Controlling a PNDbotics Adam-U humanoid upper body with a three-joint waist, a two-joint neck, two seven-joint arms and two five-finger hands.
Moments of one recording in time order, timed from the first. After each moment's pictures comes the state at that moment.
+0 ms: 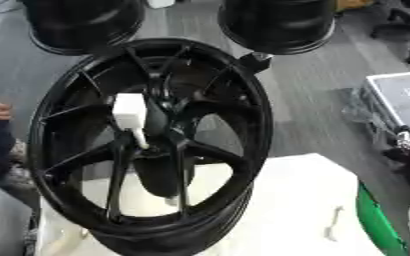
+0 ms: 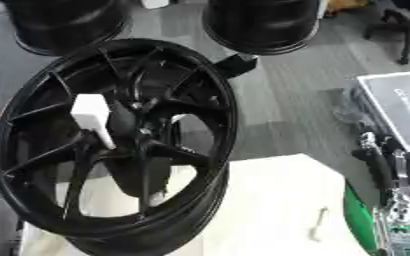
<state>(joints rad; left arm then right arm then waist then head) -0.41 1.10 -0.04 -1.76 0.16 -0.55 -0.57 -0.05 -0.18 -0.24 -1.56 0.10 -0.01 -0.14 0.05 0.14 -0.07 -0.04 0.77</state>
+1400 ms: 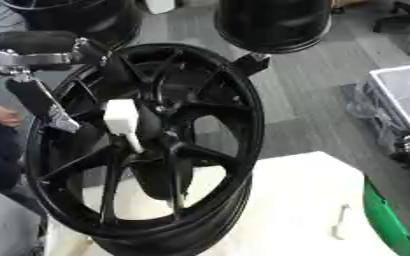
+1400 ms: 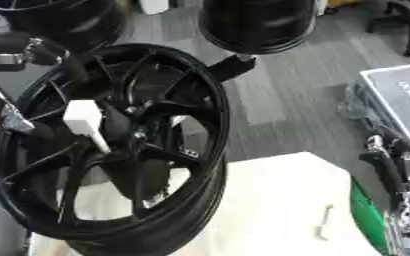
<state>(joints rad) -0.83 0.82 -0.53 -1.44 -0.19 -0.50 -0.62 -0.05 -0.21 -0.23 -1.56 0.11 -0.01 -0.12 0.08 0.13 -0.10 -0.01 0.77</state>
